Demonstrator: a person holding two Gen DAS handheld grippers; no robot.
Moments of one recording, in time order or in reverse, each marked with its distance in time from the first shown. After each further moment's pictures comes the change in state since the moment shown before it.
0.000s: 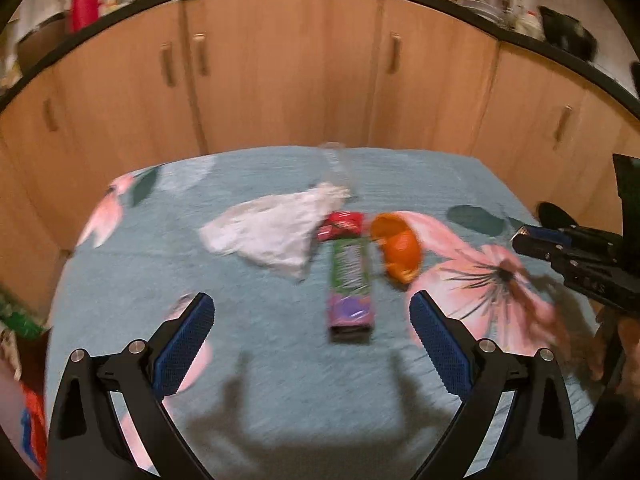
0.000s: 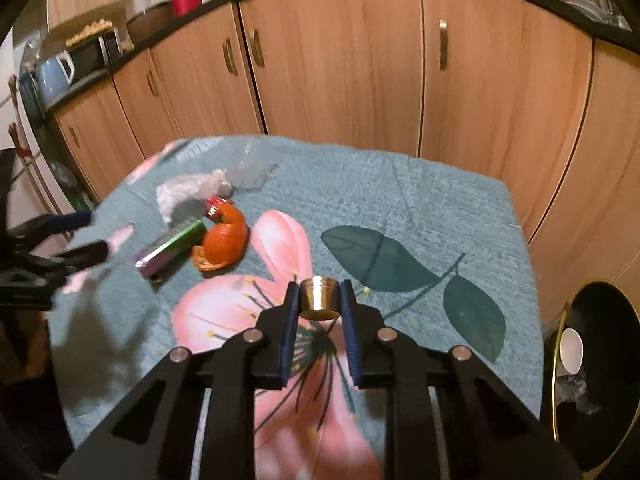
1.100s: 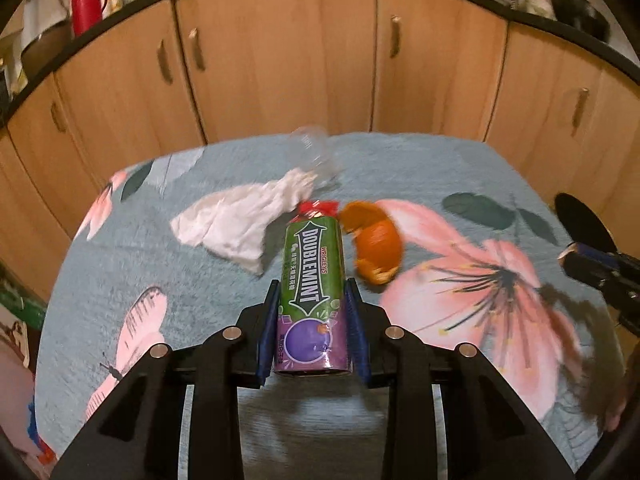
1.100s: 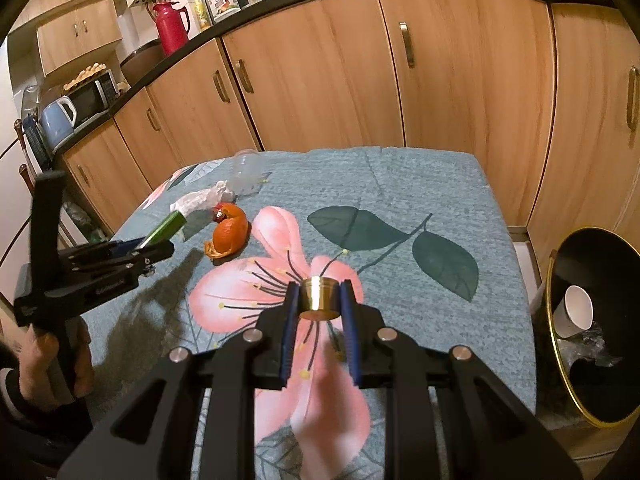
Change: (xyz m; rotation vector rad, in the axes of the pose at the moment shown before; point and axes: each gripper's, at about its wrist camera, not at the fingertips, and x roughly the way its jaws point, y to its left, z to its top) left arm 0.013 -0.049 -0.004 -0.001 0.013 0.109; right arm -0.032 -0.024 -0.033 0.108 -0.057 0.029
